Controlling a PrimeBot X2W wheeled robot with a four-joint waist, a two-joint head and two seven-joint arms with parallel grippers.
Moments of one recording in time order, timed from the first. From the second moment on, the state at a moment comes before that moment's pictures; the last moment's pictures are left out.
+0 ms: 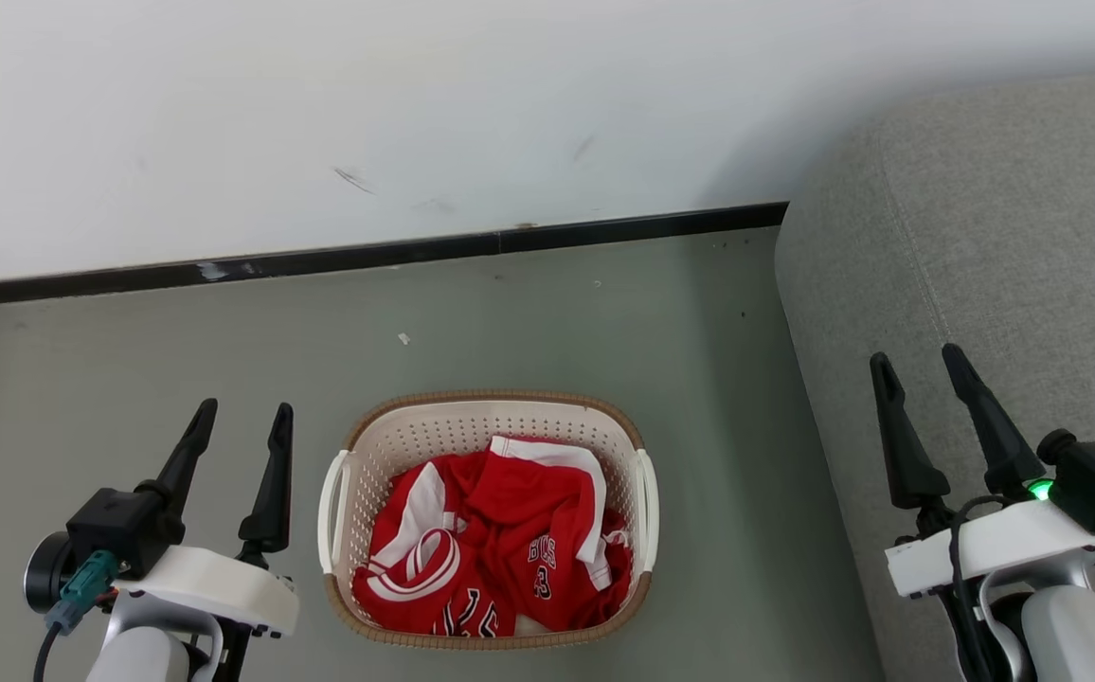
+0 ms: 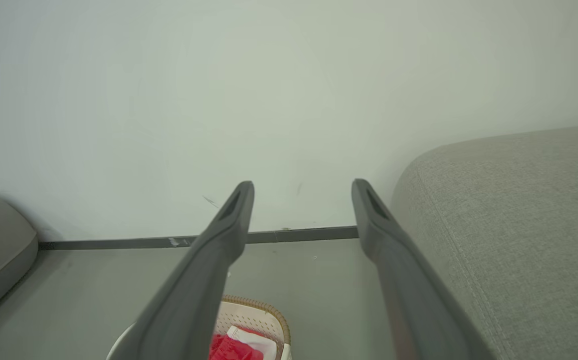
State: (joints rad) left arm -0.19 0.12 -0.09 0.25 -0.33 -0.07 -0.25; right arm -0.11 -0.05 -0.01 0.04 0.18 0.12 -0.25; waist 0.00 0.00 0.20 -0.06
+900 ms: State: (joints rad) left arm -0.34 0.13 -0.16 0.34 -0.32 -0.10 -0.25; right arm -0.22 -0.04 0.01 -0.05 0.19 0.12 -0.25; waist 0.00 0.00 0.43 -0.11
